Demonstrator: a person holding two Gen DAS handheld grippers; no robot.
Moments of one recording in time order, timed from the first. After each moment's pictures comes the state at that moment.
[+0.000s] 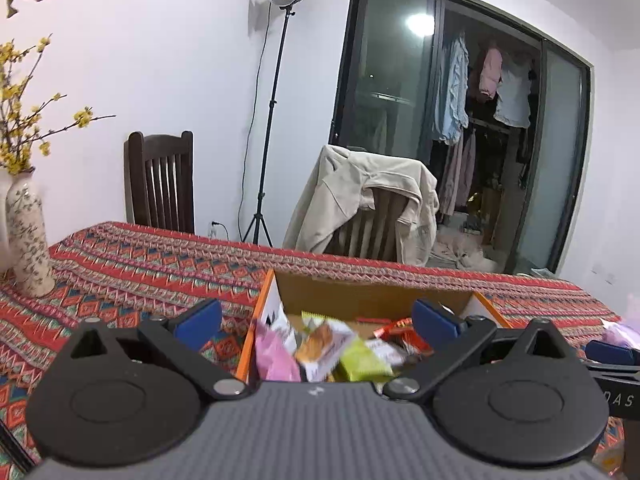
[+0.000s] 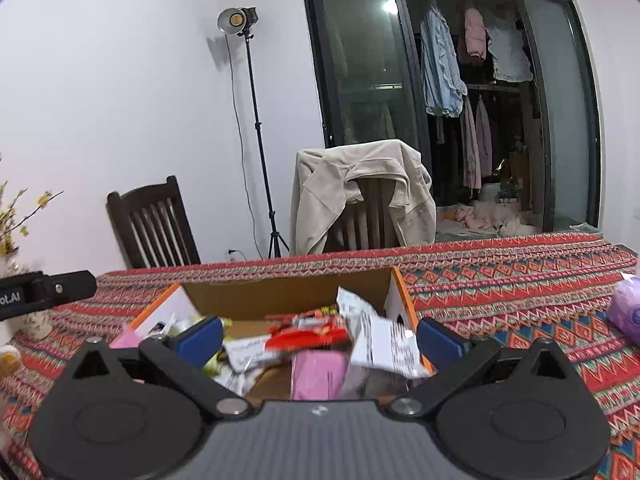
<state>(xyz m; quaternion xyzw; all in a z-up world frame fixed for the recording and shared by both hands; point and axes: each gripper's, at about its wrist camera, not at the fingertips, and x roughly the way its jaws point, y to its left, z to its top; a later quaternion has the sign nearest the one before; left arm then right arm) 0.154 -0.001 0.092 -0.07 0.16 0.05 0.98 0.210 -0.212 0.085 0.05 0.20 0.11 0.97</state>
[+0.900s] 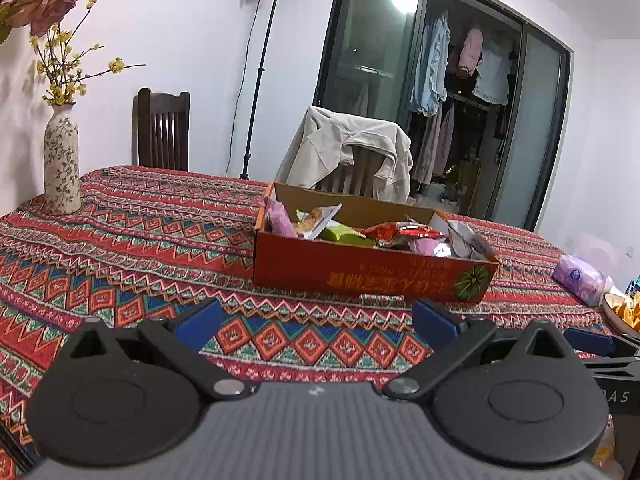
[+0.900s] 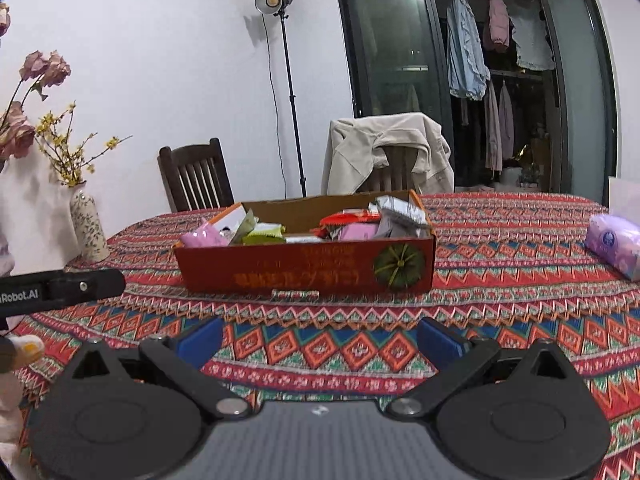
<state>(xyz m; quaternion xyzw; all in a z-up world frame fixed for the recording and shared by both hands) 0.017 -0.006 0.038 -0.08 0.20 0.01 0.98 0.059 -0.211 0.044 0.04 0.23 0.15 0.96</state>
